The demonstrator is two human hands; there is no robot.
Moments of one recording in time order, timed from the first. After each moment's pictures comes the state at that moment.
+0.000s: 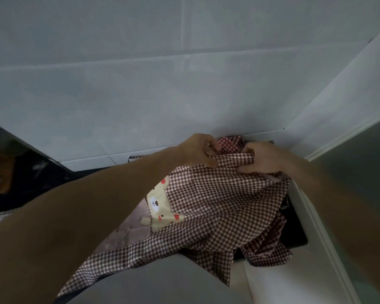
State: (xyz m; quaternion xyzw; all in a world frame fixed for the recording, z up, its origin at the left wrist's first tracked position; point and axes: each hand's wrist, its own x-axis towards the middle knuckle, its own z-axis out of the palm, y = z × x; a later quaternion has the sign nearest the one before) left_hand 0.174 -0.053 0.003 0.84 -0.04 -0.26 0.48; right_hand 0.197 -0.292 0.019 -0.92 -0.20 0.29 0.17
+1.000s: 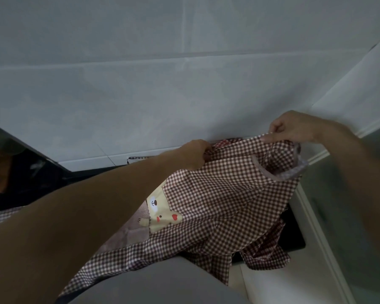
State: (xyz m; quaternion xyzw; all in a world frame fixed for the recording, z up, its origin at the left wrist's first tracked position) left_hand 0.178 -0.055 -0.003 0.93 -0.09 -0.24 0.27; right_hand 0.255 -0.324 0.084 -0.93 -0.12 0.29 0.19
